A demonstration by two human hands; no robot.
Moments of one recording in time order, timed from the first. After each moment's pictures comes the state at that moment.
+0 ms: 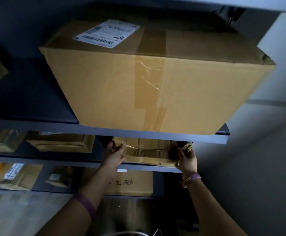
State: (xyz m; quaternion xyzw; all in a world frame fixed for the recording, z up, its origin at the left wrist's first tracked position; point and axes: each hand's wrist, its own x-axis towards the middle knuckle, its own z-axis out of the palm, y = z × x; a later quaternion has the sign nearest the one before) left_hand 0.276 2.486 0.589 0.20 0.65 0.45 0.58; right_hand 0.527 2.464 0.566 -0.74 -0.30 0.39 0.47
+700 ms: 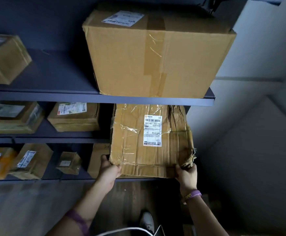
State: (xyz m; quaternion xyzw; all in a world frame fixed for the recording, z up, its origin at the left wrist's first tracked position) left_hand 0.220 2.314 0.576 0.28 0.68 0.37 0.57; right_hand 0.471 2.272 0.552 -0.73 -0.15 0.40 0.53
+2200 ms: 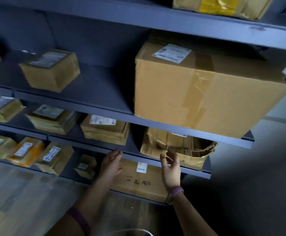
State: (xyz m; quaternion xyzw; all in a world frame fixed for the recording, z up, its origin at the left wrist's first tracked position) left_hand 0.162 2.370 0.629 0.17 0.66 0.49 0.55; right_hand 0.358 2.376 0.612 -0.64 -0.44 0.42 0.47
